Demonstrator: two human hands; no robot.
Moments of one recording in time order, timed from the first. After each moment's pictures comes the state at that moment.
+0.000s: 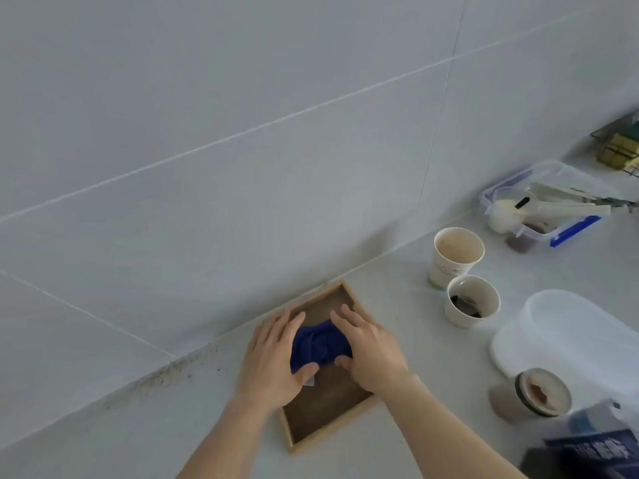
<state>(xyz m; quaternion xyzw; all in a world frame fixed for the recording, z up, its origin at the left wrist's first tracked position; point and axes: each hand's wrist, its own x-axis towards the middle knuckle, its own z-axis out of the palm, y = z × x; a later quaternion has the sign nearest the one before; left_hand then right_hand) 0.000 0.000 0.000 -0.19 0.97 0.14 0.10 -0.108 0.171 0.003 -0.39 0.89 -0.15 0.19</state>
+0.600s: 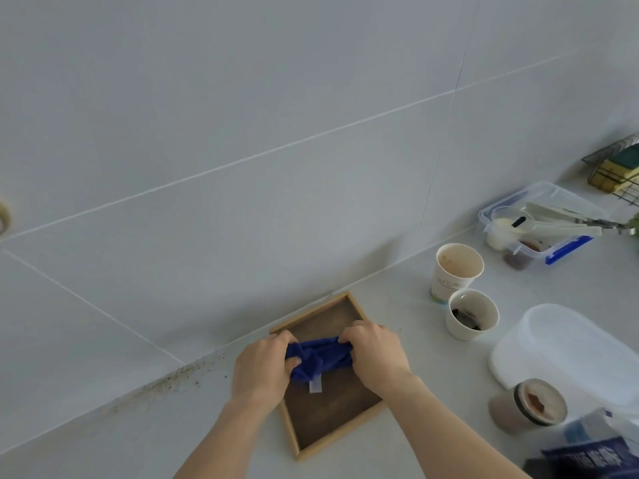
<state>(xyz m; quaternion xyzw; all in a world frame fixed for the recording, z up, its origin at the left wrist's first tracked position) 0.004 -0.006 0.035 -0.26 0.95 0.14 0.06 -0.111 0.161 0.023 -0.35 0.91 -0.13 0.17</state>
